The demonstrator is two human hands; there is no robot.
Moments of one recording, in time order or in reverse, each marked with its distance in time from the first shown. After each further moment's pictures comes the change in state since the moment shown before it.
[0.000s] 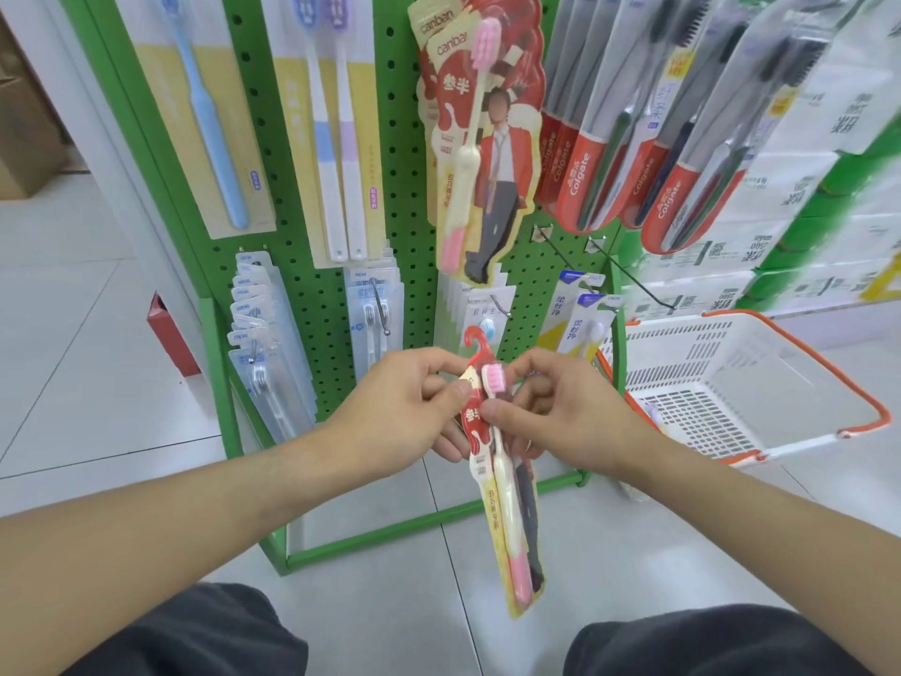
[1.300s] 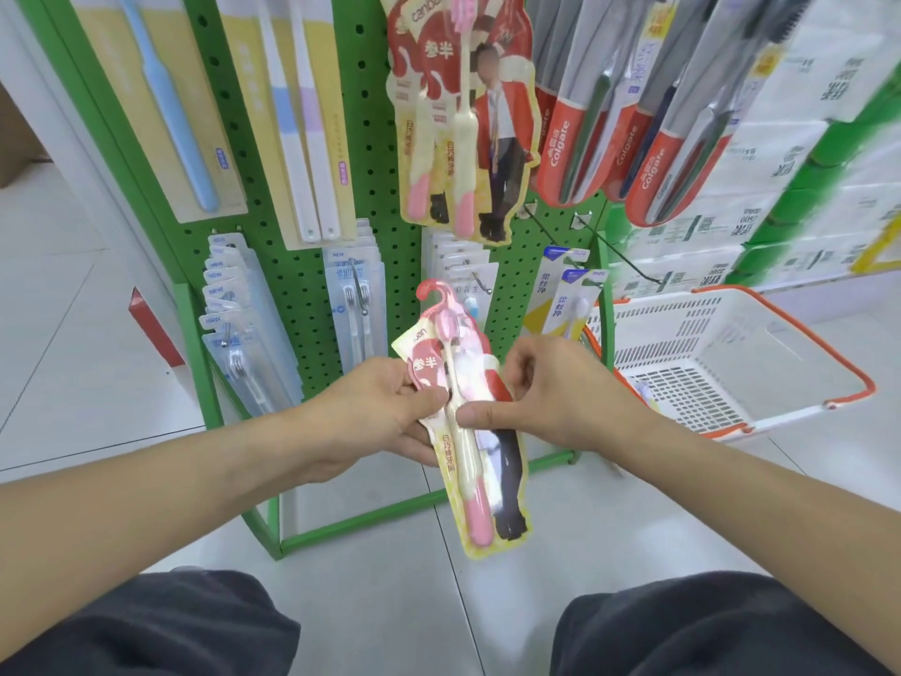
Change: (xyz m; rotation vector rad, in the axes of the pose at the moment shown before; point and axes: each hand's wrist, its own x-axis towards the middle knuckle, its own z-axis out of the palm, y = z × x) left_hand 0.000 -0.015 -0.003 -0.114 -0.199 -0.259; right_hand -0.008 -0.019 -0.005 -0.511 0.065 0.108
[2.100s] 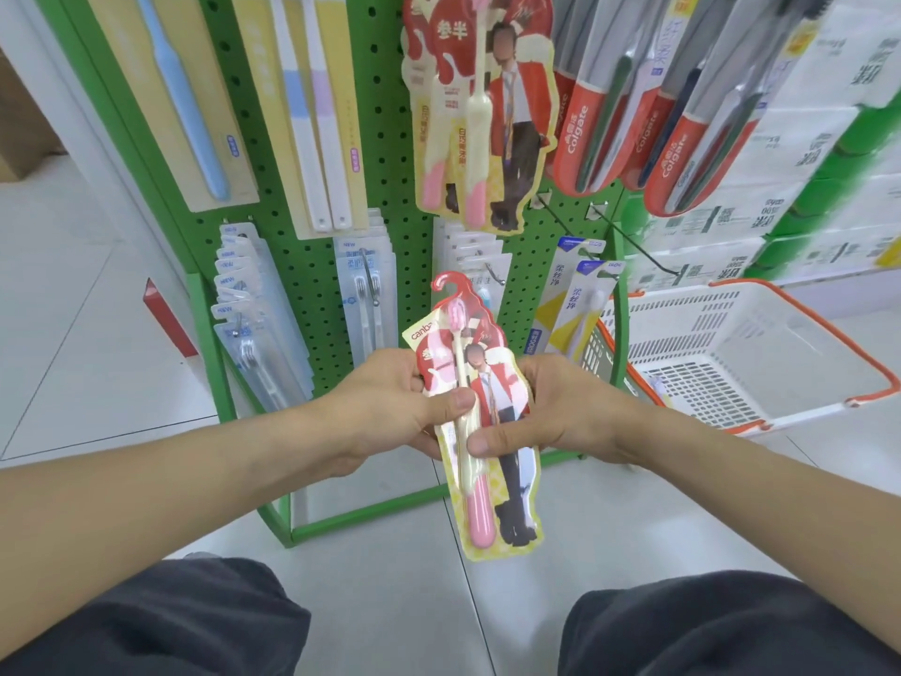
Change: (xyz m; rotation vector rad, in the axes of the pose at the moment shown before) left_hand 0.001 0.001 0.006 0.003 0.100 0.033; right_hand 0.001 0.008 0.013 0.613 -0.430 -0.009
